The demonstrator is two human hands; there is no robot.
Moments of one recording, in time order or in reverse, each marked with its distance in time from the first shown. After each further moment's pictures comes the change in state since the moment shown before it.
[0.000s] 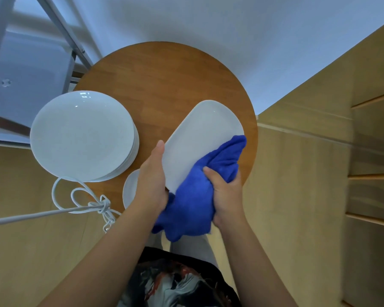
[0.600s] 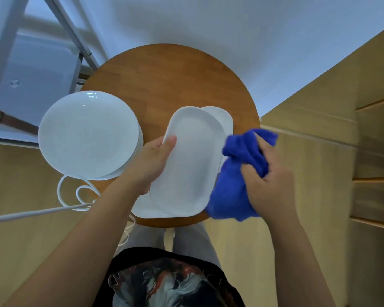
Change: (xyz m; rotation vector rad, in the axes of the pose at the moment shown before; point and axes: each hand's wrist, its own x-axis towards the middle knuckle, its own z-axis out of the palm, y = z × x) left_hand 0.005 0.036 -0.015 0.469 -0.242 0.193; right_hand -0.013 -0.065 -0.037 -0.729 -0.023 -0.638
